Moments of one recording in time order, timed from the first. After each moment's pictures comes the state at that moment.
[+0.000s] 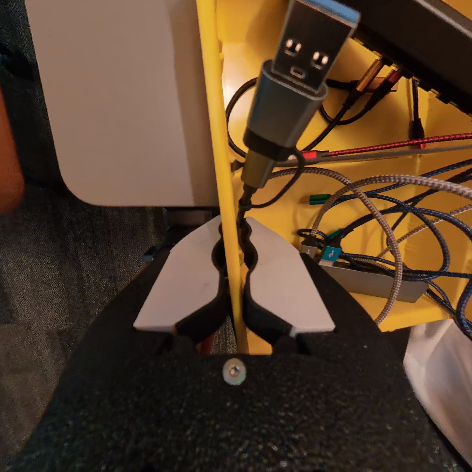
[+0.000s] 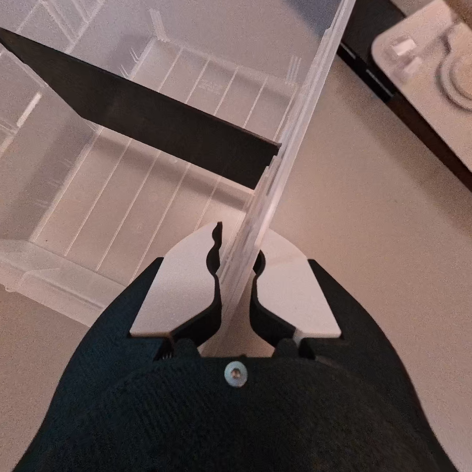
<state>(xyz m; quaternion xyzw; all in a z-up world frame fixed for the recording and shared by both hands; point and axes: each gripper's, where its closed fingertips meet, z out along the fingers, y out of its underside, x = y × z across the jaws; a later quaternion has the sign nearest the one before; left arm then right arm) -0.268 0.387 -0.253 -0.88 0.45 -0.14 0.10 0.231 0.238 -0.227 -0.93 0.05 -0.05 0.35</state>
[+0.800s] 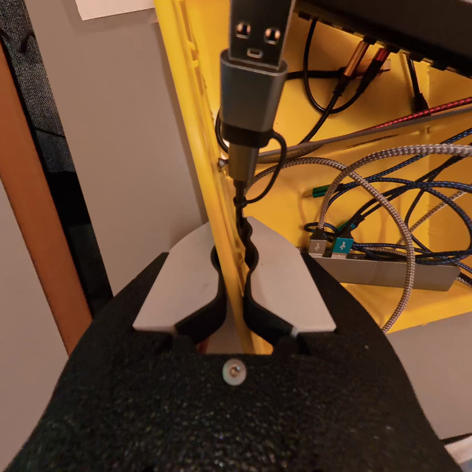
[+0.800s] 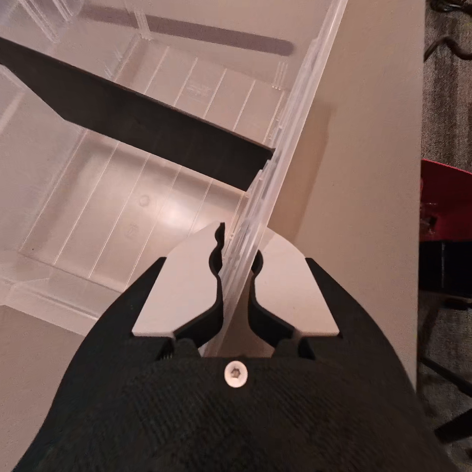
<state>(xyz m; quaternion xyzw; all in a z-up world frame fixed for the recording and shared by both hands) 0.013 0.580 -0.256 -0.83 0.52 -0.13 0.13 0.528 -0.163 -0.236 -0.86 0.38 -0.16 0.31</state>
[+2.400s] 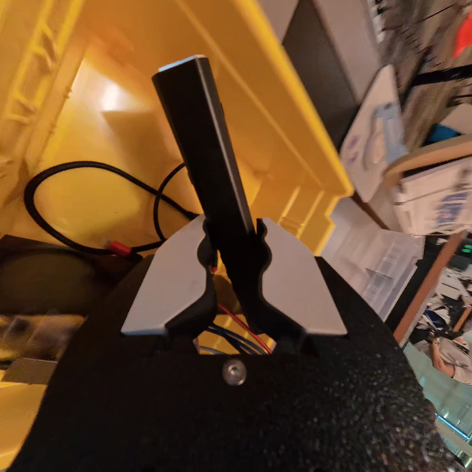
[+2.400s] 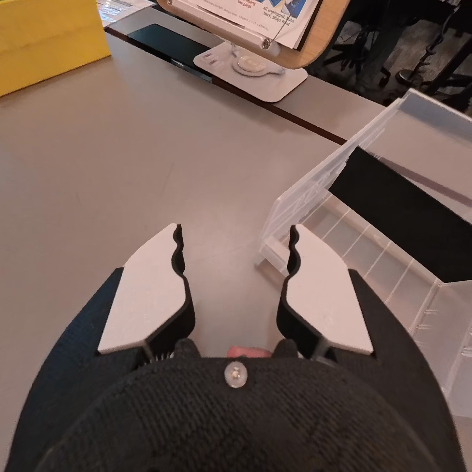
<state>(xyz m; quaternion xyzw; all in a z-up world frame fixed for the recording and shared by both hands) 0.183 0.552 -0.216 -0.92 0.22 -0.31 -0.03 0.327 -0.017 -0.174 -0.86 0.16 -0.13 0.47</state>
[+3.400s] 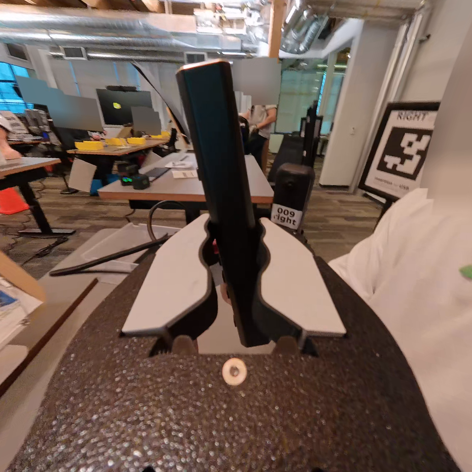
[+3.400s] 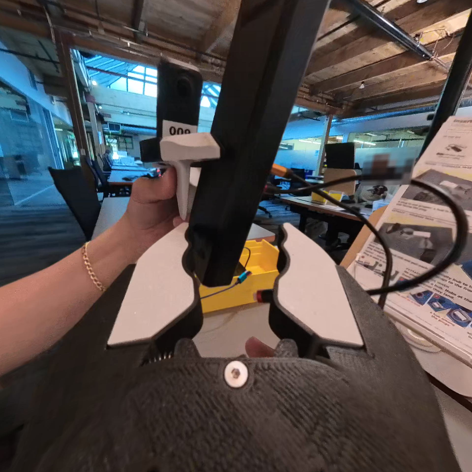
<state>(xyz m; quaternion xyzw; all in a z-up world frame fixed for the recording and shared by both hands) 0.121 0.132 0.083 -0.20 0.65 -0.71 0.19 0.114 0.152 0.037 -0.62 -0.04 0.00 0.78</state>
